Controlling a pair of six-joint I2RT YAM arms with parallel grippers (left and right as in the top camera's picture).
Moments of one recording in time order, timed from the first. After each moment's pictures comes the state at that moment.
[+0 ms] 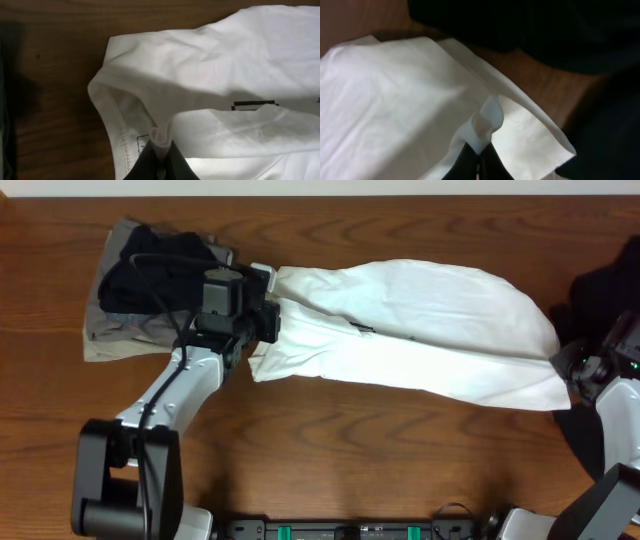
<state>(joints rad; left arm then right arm) -0.17 1.65 0.93 -0.06 0.28 -0.03 -0.50 1.47 0.91 -0.50 -0.04 0.52</state>
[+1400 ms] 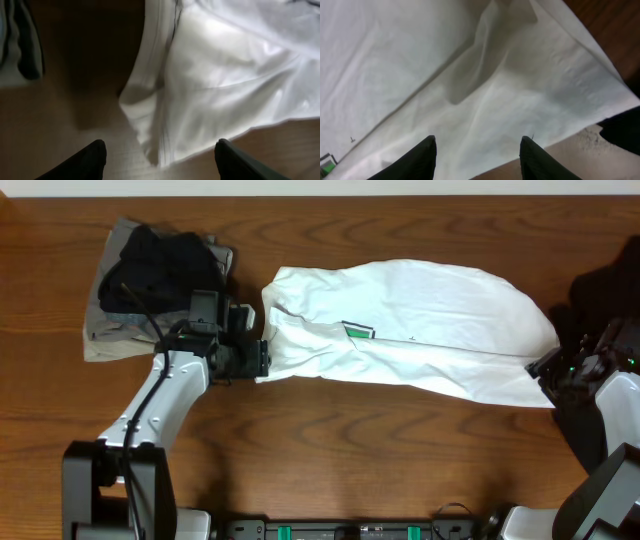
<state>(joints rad) -0.11 1.58 0.93 -0.55 0.25 -0.11 -0.51 1.53 0.91 -0.66 -0.26 0.42</state>
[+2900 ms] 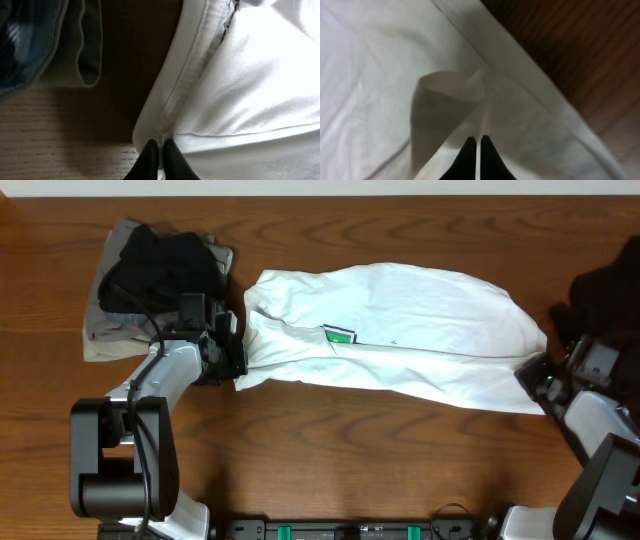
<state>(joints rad) -0.01 1.74 0.93 -0.51 0.20 -0.12 -0.44 1.56 0.62 -0.09 -0.22 0.58</state>
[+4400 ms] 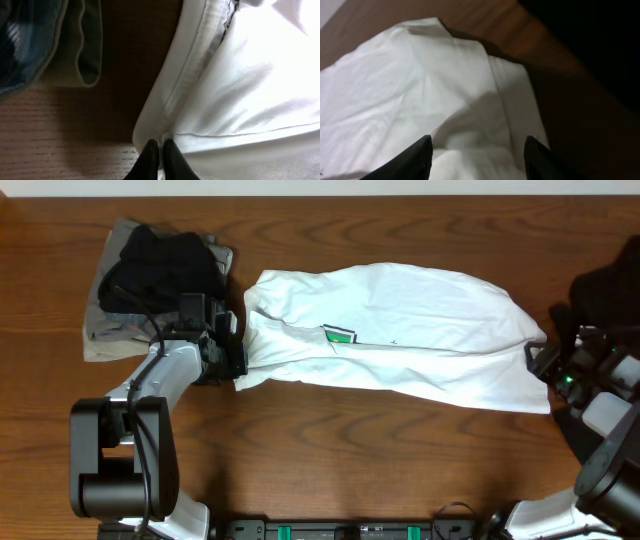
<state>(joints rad) -0.01 1.74 0.93 -0.51 0.20 -0.12 -0.60 1.75 0.68 0.19 -0.59 0.13</state>
